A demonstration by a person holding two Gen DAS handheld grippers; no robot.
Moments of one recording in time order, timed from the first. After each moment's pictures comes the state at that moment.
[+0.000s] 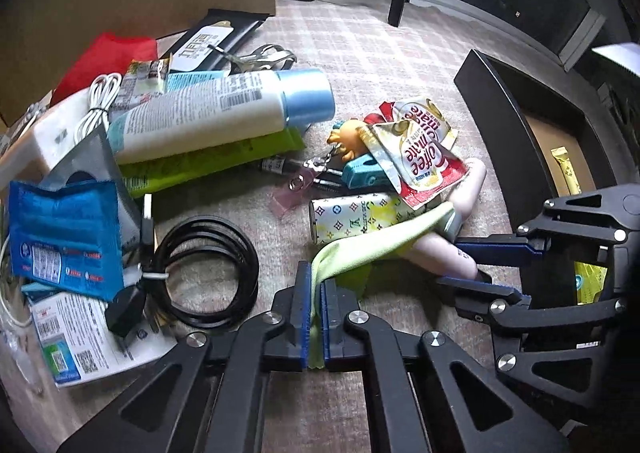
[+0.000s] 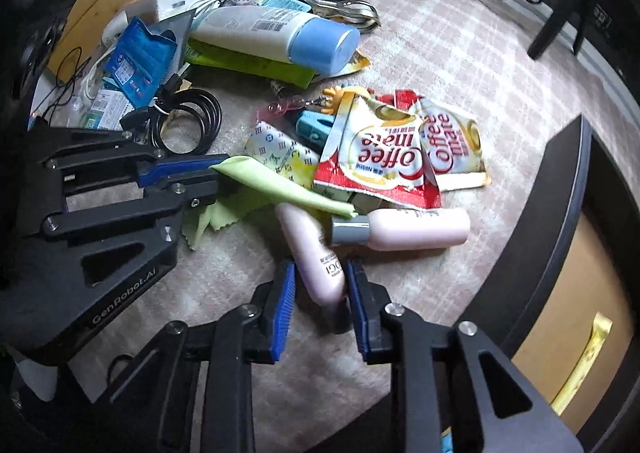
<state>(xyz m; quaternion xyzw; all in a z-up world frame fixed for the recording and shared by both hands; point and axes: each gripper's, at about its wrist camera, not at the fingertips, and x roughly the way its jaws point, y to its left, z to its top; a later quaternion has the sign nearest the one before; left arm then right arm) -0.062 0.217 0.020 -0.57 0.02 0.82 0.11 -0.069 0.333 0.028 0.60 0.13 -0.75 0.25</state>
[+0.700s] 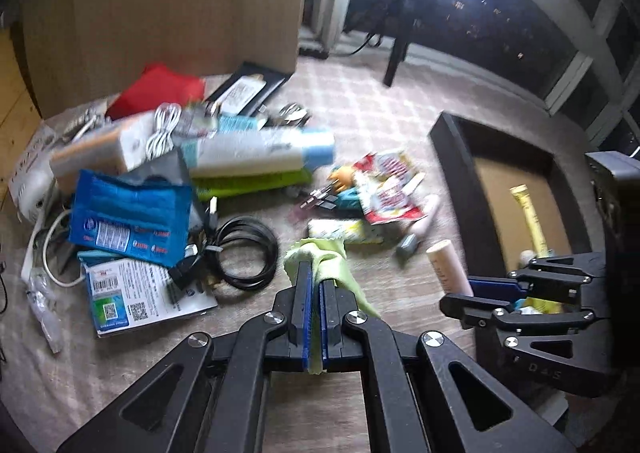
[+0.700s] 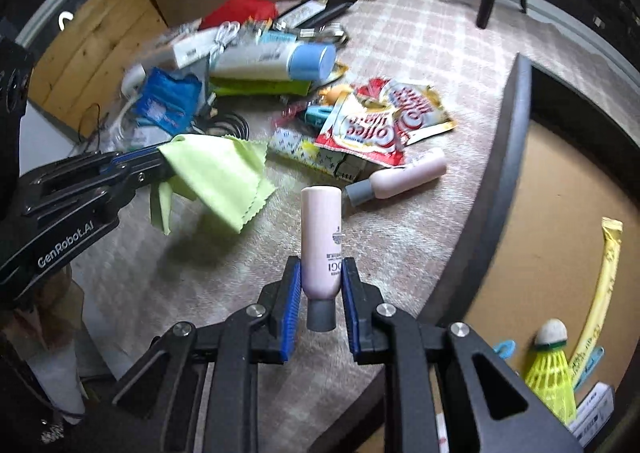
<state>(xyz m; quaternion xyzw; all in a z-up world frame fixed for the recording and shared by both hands) -0.020 0.206 0.097 -0.50 -0.03 0.86 0.11 -0.024 0.380 0.069 0.58 0.01 -0.78 0.23</state>
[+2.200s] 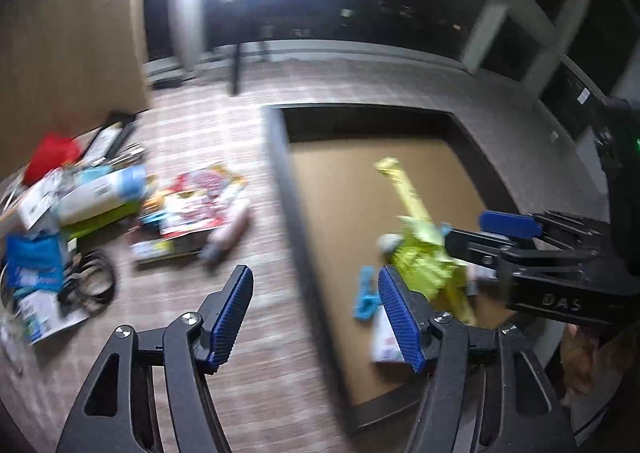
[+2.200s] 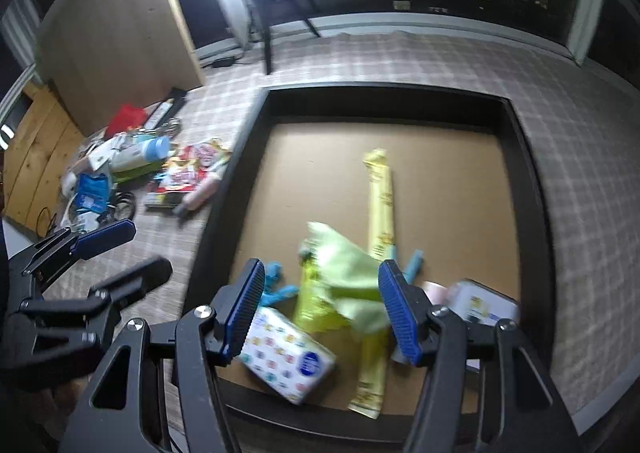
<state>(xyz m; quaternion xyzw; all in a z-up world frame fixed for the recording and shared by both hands) 0.010 0.324 0.121 -0.49 0.01 0.85 0.20 0.030 0.525 0.123 0.52 -0.07 -0.85 0.06</state>
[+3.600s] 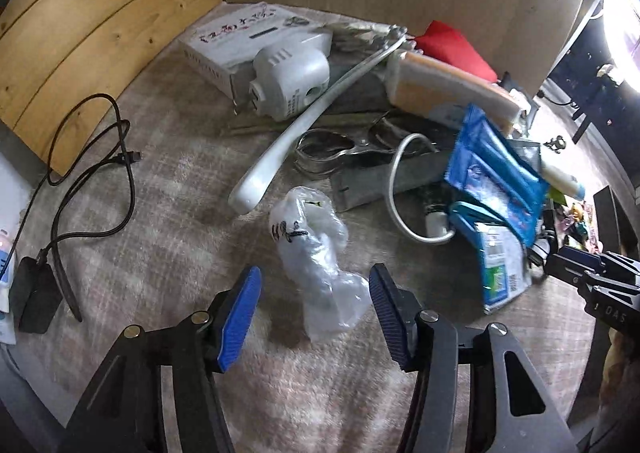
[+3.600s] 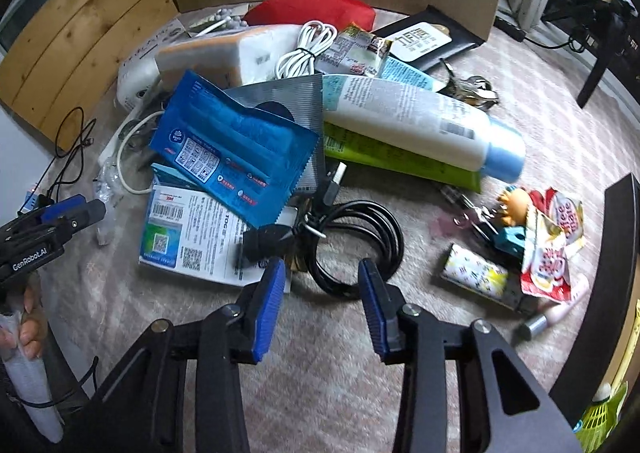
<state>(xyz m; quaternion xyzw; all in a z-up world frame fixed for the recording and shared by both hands) -0.019 -0.067 0.030 -0.56 -0.11 0.82 -0.07 -0.068 0.180 0.047 0.58 0.07 -0.78 0.21</state>
